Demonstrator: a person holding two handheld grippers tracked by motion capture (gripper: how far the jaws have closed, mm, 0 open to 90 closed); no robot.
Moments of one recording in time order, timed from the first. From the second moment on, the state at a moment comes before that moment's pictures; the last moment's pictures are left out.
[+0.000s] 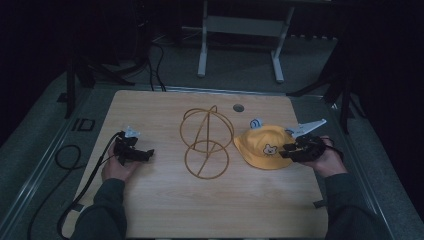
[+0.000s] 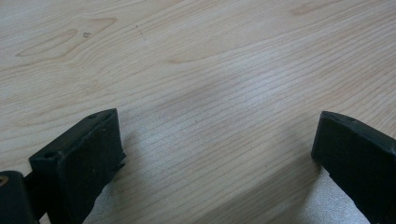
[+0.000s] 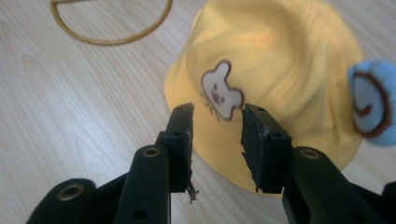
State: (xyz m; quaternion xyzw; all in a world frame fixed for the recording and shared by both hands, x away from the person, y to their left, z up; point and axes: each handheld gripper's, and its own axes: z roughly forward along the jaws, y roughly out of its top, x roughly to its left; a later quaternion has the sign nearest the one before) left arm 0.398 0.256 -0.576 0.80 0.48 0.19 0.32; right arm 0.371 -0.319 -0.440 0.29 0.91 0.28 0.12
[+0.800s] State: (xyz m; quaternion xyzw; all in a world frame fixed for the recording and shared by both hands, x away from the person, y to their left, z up) left arm 0.398 0.256 -0.576 0.80 0.48 0.19 0.32; right arm 0.421 -0.290 -0.414 0.29 0.92 0.23 0.14
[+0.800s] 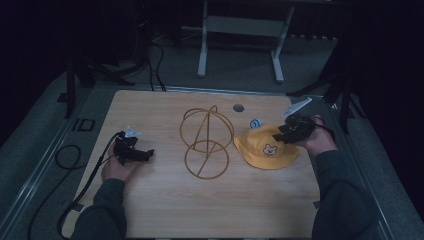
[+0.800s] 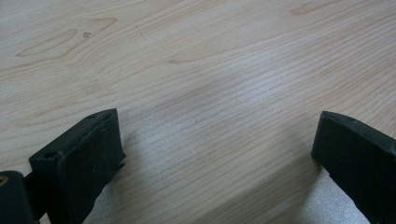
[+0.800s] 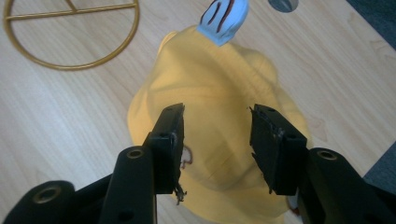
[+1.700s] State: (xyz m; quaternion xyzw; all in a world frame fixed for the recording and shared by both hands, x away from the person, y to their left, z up) left arm 0.398 0.256 -0.576 0.80 0.48 0.19 0.32; right arm 0.471 -0.271 -0.429 0.33 0.92 0.14 0.12
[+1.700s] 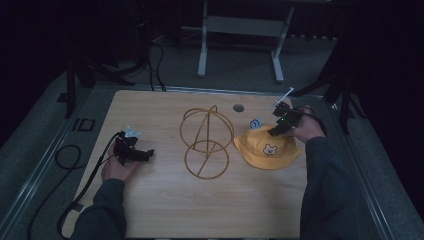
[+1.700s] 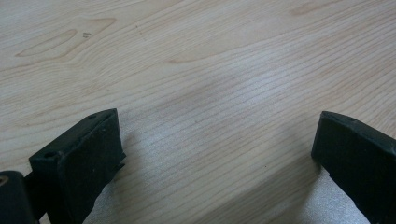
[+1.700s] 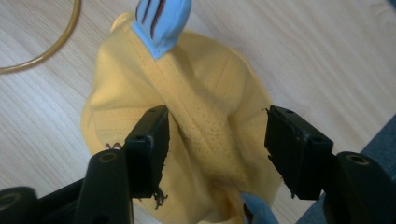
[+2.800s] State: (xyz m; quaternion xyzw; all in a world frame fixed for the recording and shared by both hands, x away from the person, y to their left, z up) left arm 0.398 0.256 -0.576 0.80 0.48 0.19 0.32; right arm 0.455 -0.265 -0.392 0.27 0.94 0.17 0.12
